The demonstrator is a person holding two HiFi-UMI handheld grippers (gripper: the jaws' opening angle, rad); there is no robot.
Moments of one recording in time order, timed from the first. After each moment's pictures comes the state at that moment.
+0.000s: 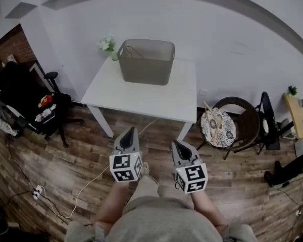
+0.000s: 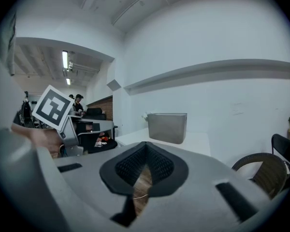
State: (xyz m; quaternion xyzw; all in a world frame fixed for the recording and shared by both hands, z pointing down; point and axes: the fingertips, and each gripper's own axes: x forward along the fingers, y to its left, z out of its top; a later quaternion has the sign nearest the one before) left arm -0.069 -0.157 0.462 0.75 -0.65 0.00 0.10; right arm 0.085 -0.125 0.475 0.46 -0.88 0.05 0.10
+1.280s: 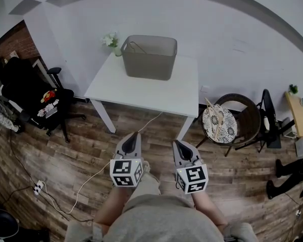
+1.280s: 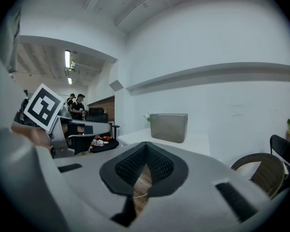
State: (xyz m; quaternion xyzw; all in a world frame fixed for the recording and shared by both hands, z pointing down) left arm -0.059 -0.104 0.470 0.77 -0.63 0.01 0.10; right arm 0.082 -0.090 0.477 0.46 -0.88 0.04 0.10
